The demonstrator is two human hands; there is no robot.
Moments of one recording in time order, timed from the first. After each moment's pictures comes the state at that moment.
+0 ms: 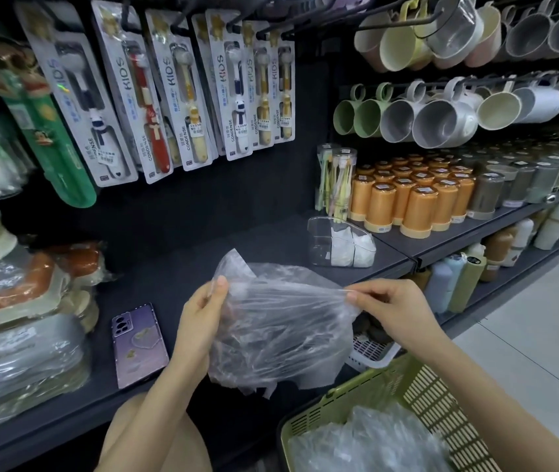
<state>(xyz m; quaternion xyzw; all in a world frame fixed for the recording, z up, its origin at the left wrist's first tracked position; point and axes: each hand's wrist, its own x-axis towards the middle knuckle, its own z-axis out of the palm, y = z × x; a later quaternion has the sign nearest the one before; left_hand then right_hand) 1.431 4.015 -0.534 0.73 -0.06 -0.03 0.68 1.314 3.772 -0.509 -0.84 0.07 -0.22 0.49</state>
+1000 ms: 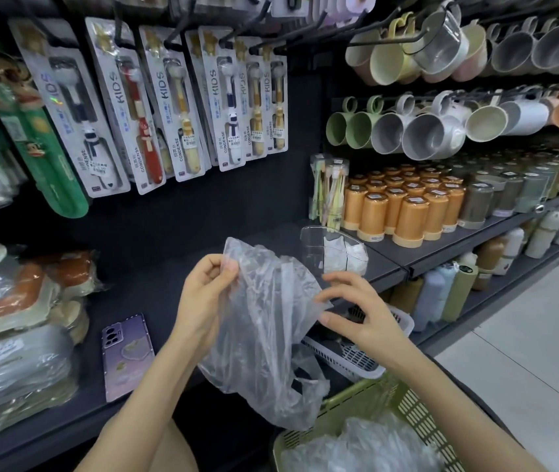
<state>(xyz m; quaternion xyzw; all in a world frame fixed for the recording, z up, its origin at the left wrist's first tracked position) 1.437 3.993 -0.491 0.57 -0.20 -0.06 0.79 1.324 3.780 -0.519 -0.85 -0.04 -0.21 0.48</state>
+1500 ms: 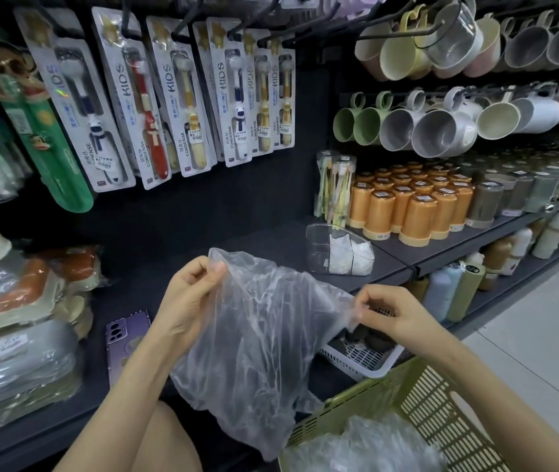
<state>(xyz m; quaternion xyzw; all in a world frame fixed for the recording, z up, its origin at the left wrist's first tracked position) 1.455 4.022 -0.497 0.56 -0.22 -0.12 0.79 1.321 3.746 -0.512 -0.86 -0.06 -0.14 0.48</state>
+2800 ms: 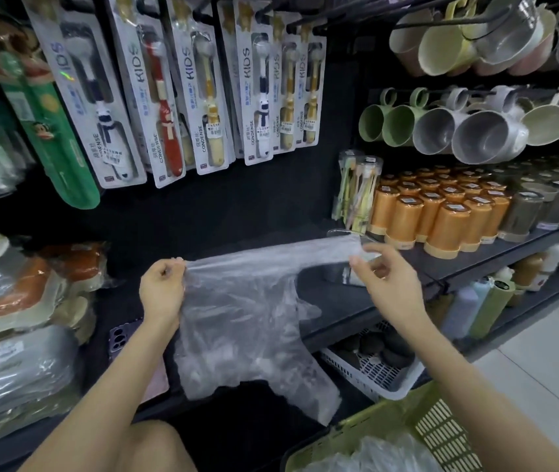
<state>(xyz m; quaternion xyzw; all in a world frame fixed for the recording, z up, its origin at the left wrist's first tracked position) 1.556 4.042 -0.543 0.73 0.06 0.13 0.67 1.403 3.763 -0.501 -0.84 0.18 -0.26 0.44</state>
